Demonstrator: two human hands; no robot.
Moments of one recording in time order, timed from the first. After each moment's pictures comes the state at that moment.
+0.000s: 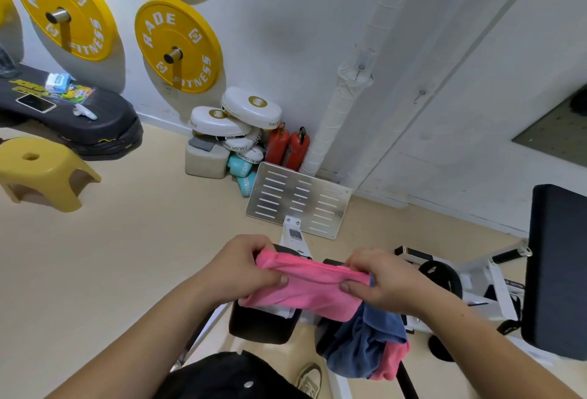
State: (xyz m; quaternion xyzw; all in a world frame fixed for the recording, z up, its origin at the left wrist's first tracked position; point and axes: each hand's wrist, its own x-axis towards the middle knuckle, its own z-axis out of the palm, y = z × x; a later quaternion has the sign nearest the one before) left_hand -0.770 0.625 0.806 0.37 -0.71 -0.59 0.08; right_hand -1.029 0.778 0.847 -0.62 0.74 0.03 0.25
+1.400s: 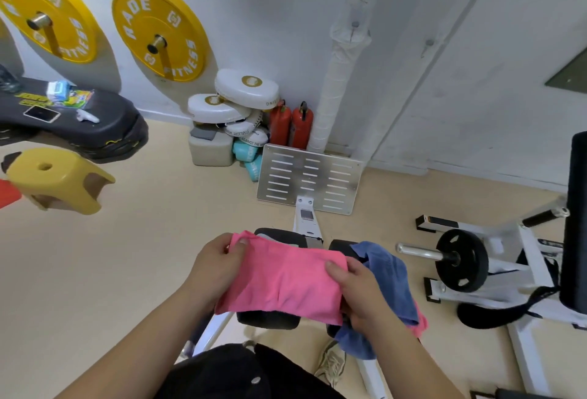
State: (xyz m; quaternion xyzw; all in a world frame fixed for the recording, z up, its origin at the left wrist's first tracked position) left_hand -0.803 0.632 0.759 0.58 -0.59 -0.55 0.12; right_hand -1.000 0.791 0.733 -0.03 0.72 -0.50 0.48
